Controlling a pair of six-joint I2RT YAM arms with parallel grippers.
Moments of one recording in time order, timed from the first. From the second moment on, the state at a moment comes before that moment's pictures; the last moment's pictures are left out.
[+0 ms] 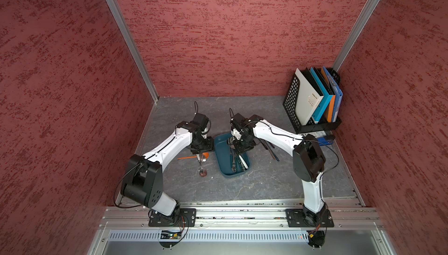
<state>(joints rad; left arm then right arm) -0.38 1.56 1.17 -0.95 0.18 -0.43 0.72 1.99 1.70 -1.10 -0.17 0.27</state>
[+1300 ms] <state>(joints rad) -0.48 1.92 1.45 -1.02 0.13 -0.38 0.36 2.00 1.53 -0.91 -0.14 -0.03</state>
